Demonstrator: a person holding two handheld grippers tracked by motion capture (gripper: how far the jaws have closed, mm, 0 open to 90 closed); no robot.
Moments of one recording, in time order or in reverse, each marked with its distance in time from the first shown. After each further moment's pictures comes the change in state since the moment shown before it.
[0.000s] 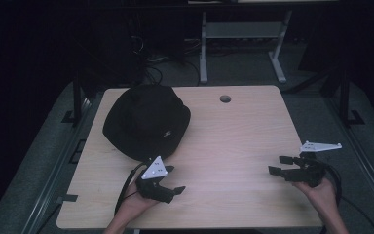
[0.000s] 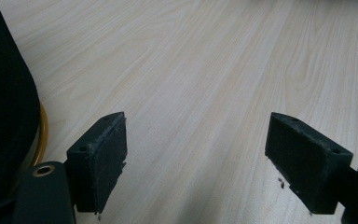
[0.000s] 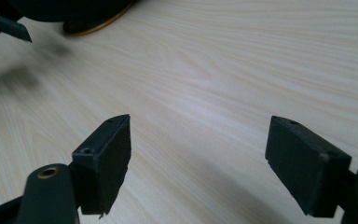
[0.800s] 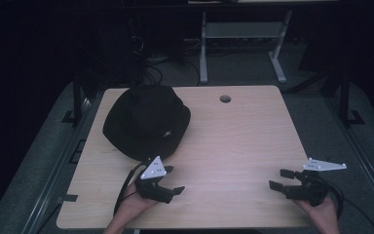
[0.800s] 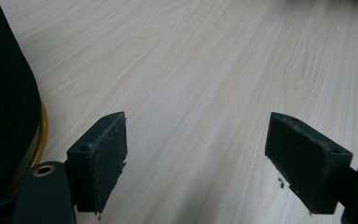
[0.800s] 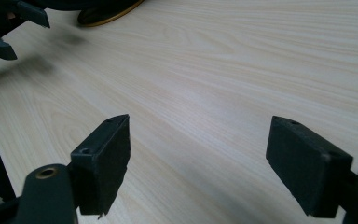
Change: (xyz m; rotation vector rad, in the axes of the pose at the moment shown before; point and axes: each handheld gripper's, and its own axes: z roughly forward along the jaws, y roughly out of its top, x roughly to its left) left arm 0.000 -0.001 -0.001 0.001 -0.006 -0.012; right arm 0.023 -0.040 -0.006 -0.058 0.006 -0.006
